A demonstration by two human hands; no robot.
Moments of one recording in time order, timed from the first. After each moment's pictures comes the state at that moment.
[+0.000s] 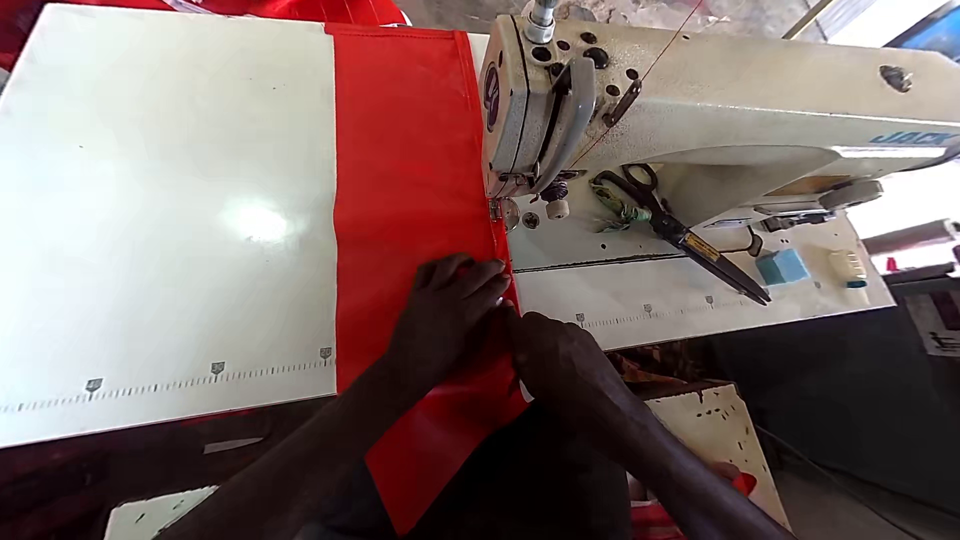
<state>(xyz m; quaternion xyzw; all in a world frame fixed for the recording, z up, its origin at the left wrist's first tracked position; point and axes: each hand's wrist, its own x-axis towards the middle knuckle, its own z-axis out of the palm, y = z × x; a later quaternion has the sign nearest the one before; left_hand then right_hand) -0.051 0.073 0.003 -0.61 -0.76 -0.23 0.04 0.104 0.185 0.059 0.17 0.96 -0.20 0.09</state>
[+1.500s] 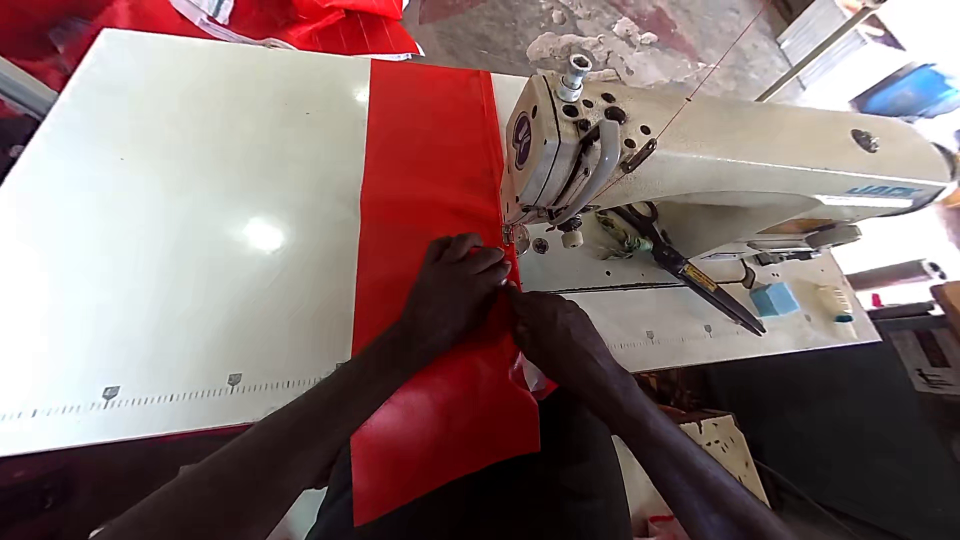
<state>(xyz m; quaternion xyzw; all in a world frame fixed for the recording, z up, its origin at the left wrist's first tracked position) -0.095 0.100 0.005 -0.62 -0.75 -0.24 0.08 0.060 0.210 0.055 0.19 0.96 -0.20 0.06</state>
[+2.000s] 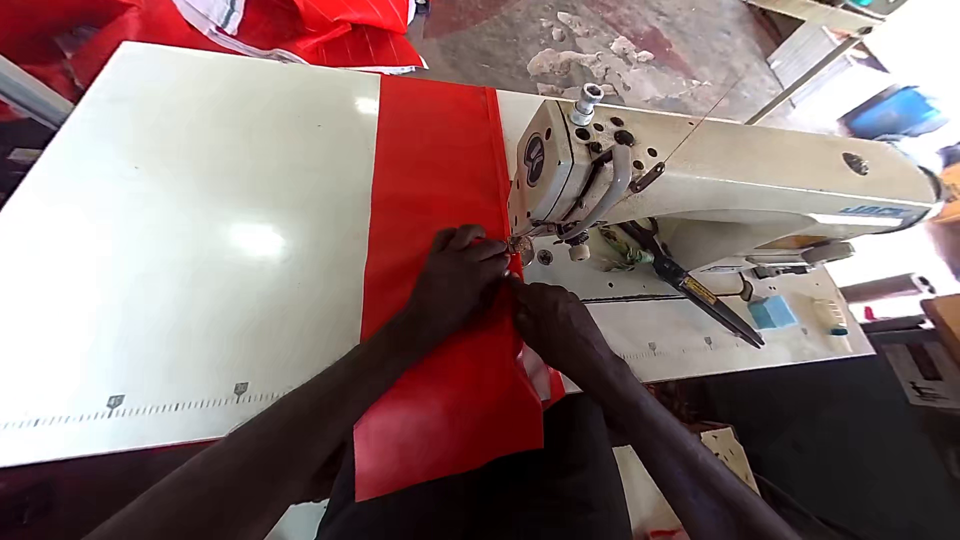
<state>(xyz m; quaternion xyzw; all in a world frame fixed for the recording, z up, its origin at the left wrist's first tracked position) -0.120 0.114 0.003 -0.62 -0.74 -0.25 0.08 0.042 0.221 0.052 0.19 0.96 -0.19 0.03</state>
